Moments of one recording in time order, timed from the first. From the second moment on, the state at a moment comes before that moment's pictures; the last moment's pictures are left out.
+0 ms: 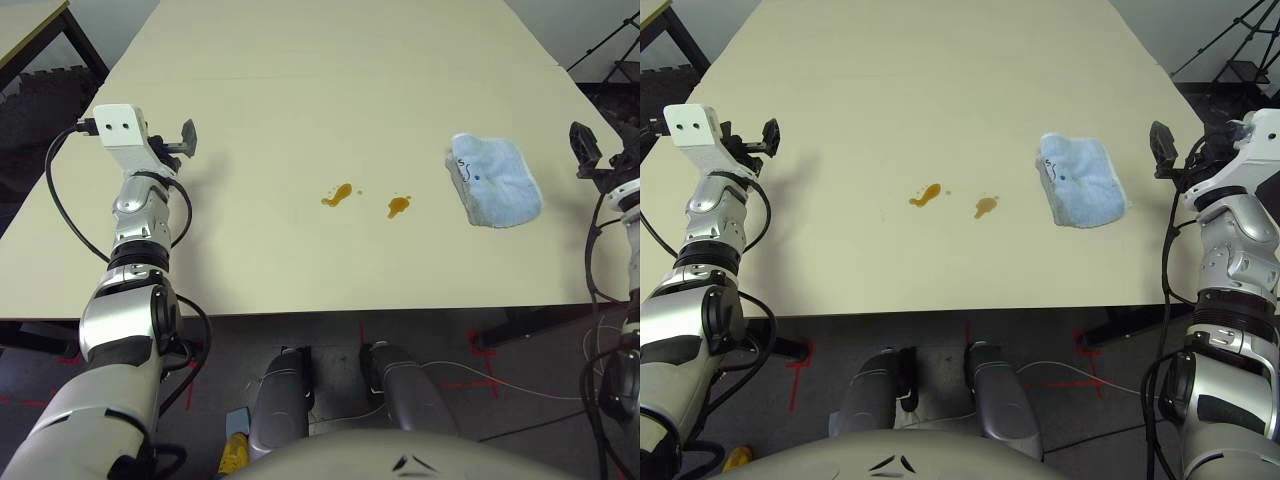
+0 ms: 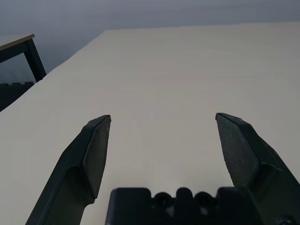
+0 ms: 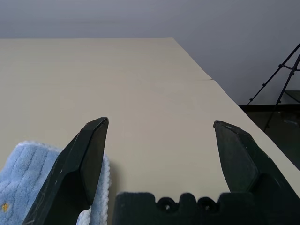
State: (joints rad) left arm -0.87 0.52 0.31 1.12 -0.19 -0.32 -0.29; right arm -0.50 -0.61 -0.46 0.51 0.41 0.06 0.45
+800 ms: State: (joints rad) left arm -0.87 0.51 0.29 1.03 -0.25 -0.22 -0.68; right arm -0.53 -0.61 -0.46 0.51 0.40 0.06 0.45
